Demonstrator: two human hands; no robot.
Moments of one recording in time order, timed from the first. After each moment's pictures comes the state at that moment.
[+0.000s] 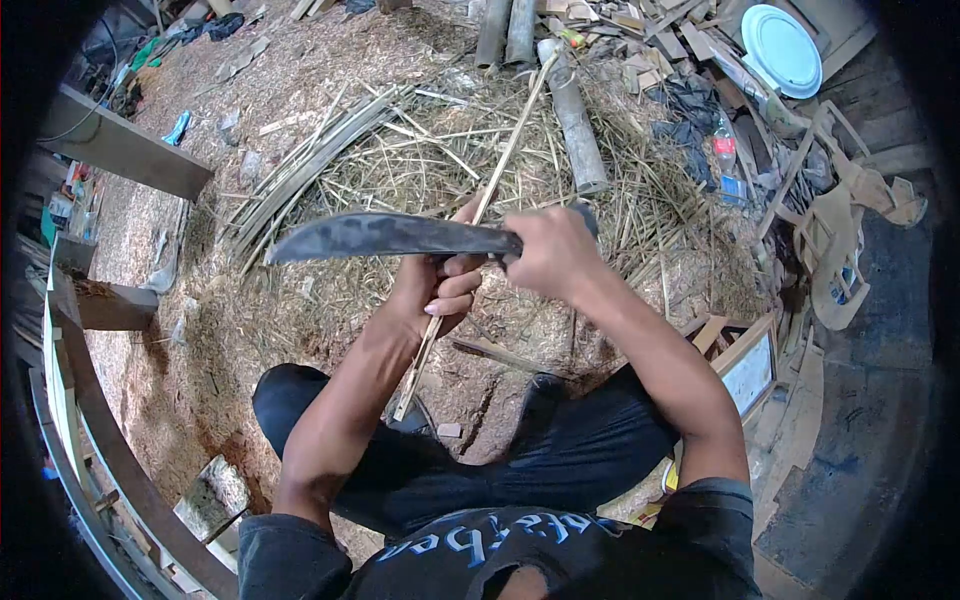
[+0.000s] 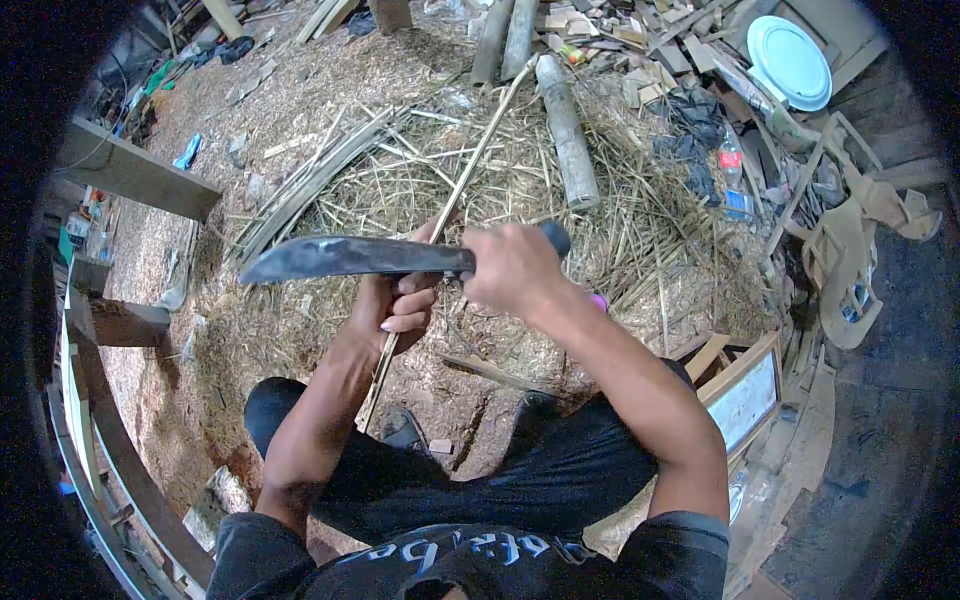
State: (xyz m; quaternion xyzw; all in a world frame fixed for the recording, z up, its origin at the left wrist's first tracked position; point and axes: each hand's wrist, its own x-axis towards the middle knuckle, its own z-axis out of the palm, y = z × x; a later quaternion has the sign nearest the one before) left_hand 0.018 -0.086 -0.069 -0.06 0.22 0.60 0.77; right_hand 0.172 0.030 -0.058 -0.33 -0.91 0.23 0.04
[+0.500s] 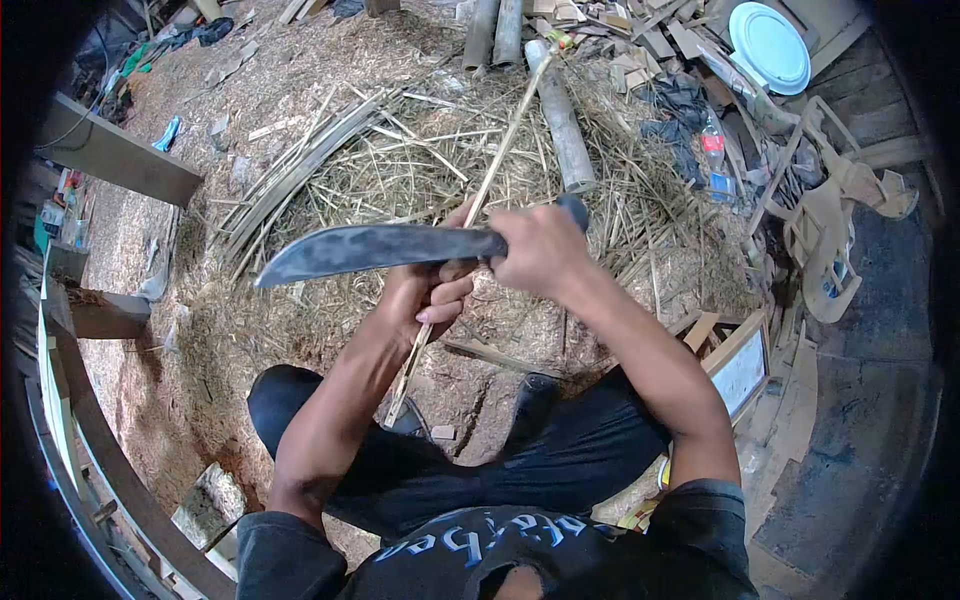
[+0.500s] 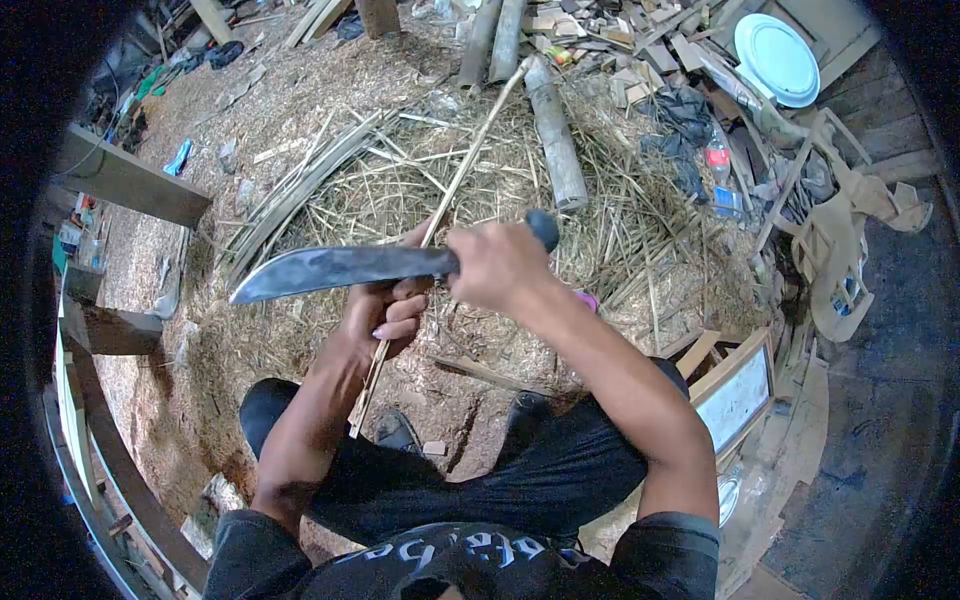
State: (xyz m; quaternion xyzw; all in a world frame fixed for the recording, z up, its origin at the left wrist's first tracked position) left_hand 0.024 -0.086 -0.051 -0.04 0.30 0.58 0.76; right_hand 0.174 0.034 -0.048 -0.28 -0.94 0.17 0.07
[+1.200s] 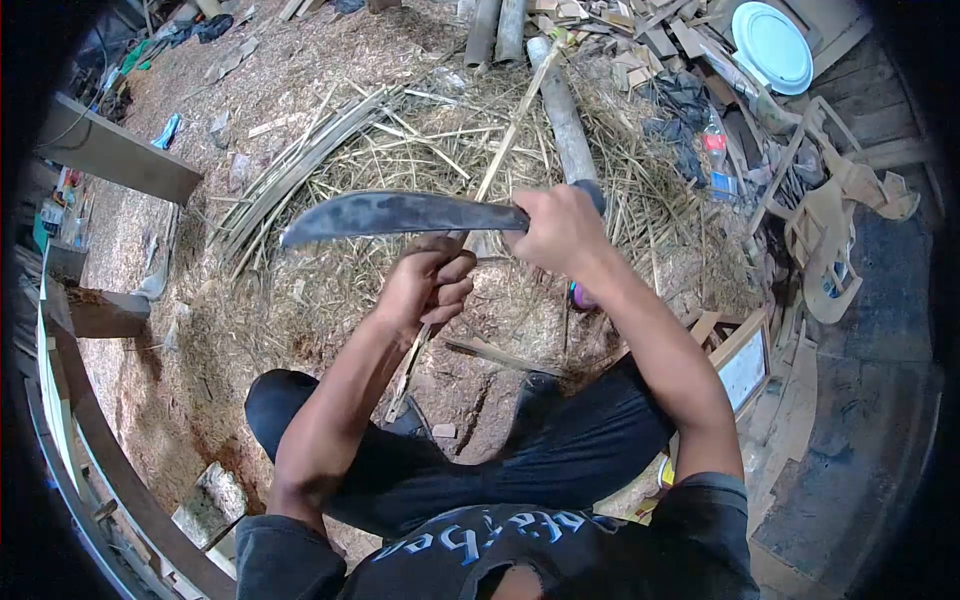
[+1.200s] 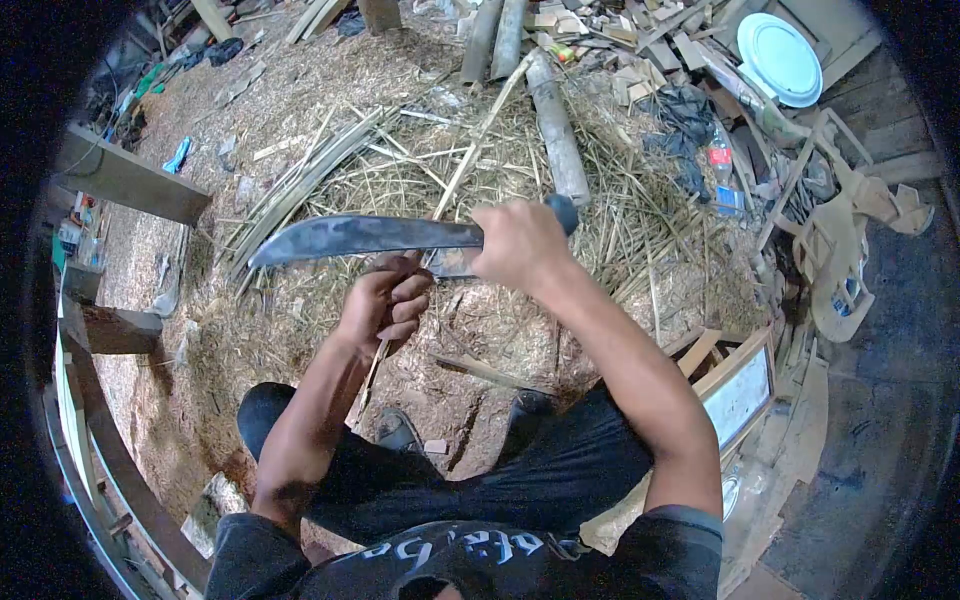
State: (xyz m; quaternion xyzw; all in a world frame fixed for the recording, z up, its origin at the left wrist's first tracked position) left_hand 0.016 -0.086 -0.069 -0.01 0.33 0.56 0.76; right_hand 0.175 0.051 -0.054 -0.33 -0.92 0.19 0.09
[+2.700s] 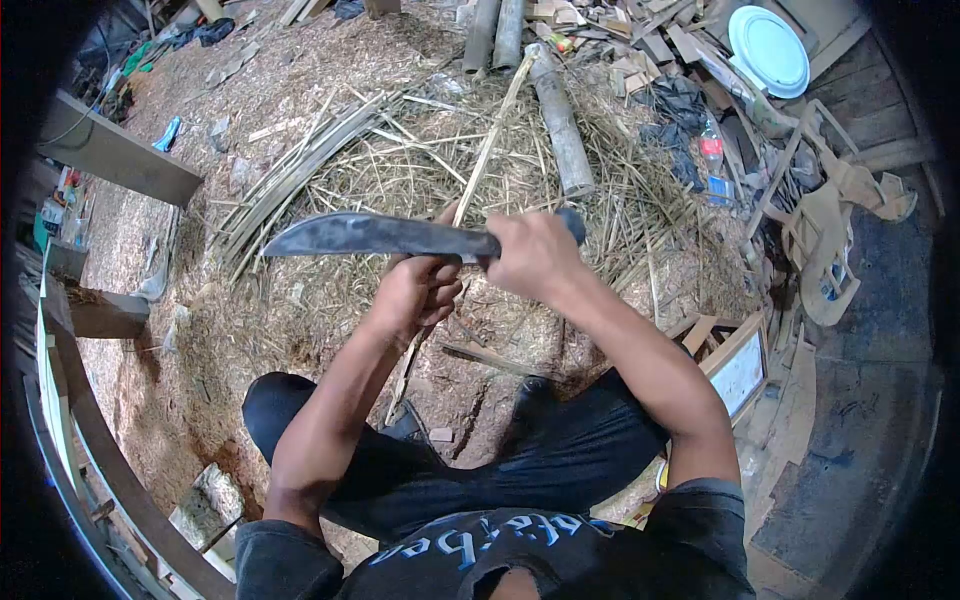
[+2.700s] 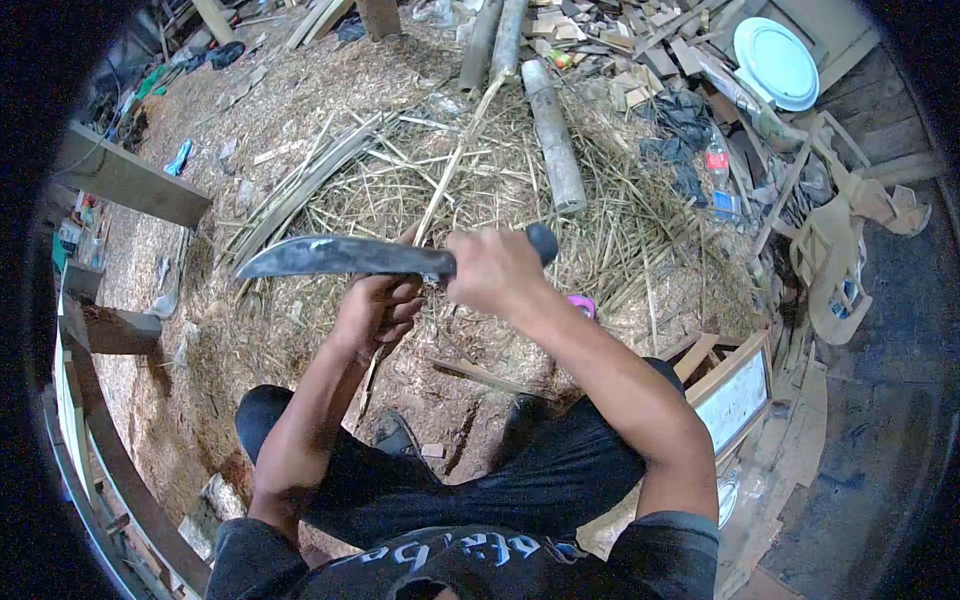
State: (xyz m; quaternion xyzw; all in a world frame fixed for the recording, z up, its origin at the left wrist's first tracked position) left_hand 0.020 -0.091 -0.055 0.11 0.44 0.56 0.69; right_hand 0.166 0.028 -0.055 -0.34 -0.92 0.19 0.01
